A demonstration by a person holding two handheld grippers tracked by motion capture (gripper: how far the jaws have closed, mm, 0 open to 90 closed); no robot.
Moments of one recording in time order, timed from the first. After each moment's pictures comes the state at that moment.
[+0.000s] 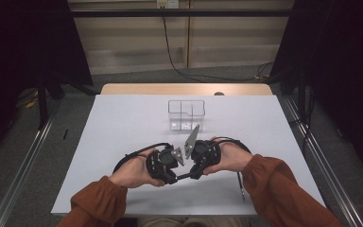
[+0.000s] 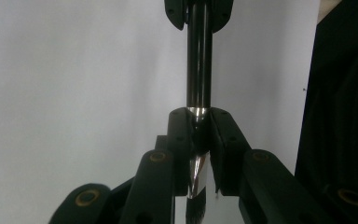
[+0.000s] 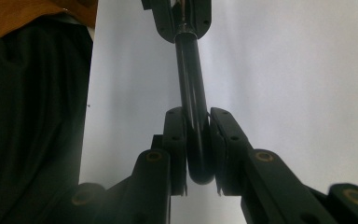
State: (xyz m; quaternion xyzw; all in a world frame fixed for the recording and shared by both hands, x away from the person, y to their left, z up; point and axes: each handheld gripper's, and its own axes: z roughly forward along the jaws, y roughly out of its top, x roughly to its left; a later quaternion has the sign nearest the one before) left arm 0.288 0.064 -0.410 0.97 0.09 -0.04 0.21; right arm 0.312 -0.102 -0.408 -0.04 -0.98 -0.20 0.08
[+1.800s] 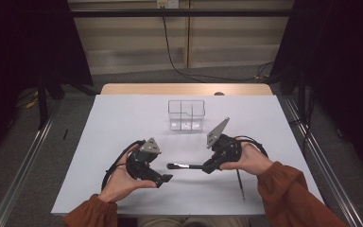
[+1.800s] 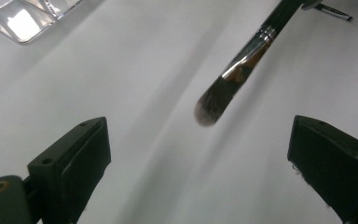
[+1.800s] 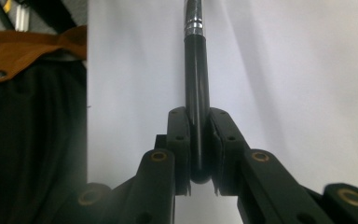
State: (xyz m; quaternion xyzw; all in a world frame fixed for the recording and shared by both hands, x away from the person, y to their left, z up) left arm 0.292 0.124 -0.420 0.90 0.23 0.03 0.36; right arm 0.311 -0.161 -0.406 -0.14 -0.95 -0.29 0.07
